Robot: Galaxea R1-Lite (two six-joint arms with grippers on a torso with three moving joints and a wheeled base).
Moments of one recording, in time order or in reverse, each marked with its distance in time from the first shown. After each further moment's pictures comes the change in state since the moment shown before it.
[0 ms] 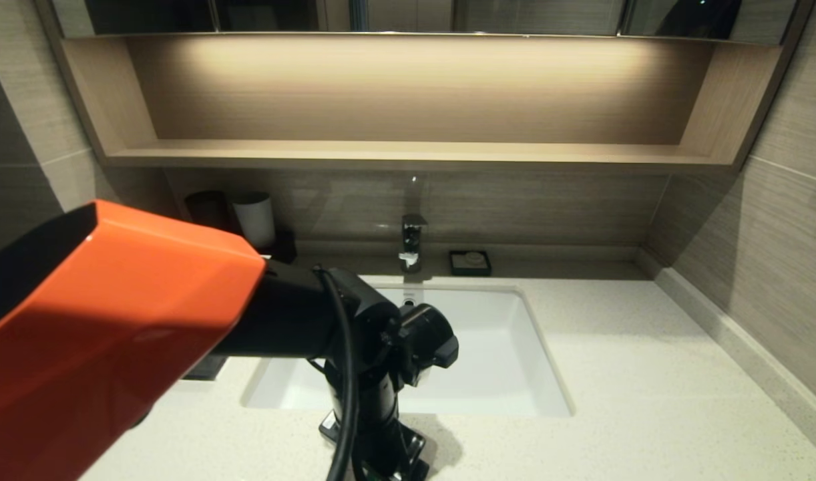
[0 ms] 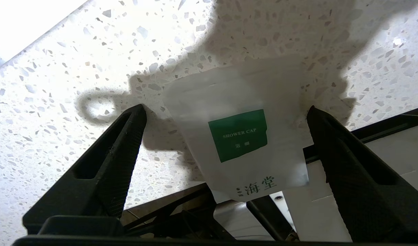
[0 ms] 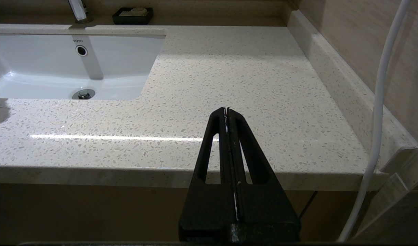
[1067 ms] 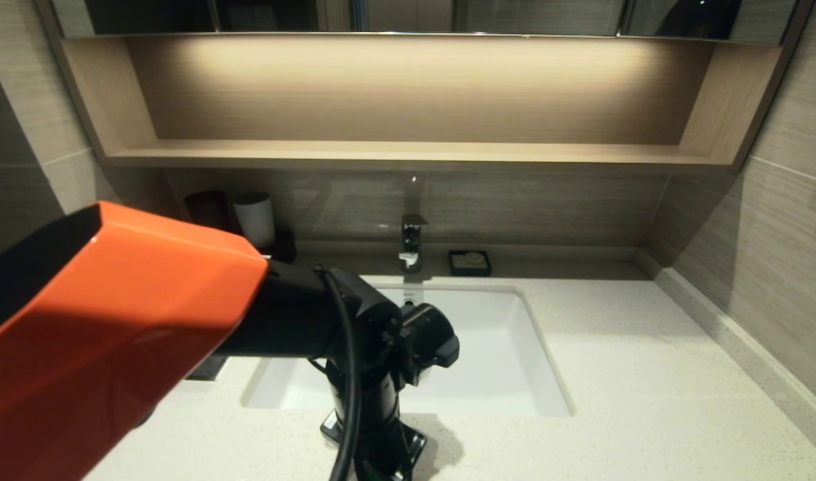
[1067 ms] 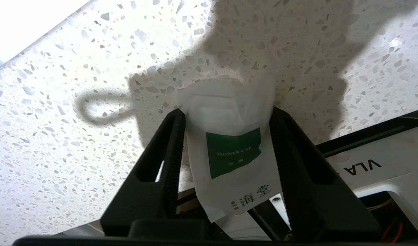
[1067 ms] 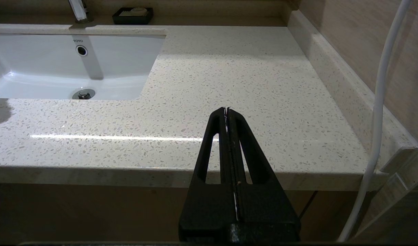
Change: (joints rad) left arm 0.001 0.007 -0.006 -0.001 0.000 -0.006; right arm 0.000 0.000 0.000 0.001 0.000 0.000
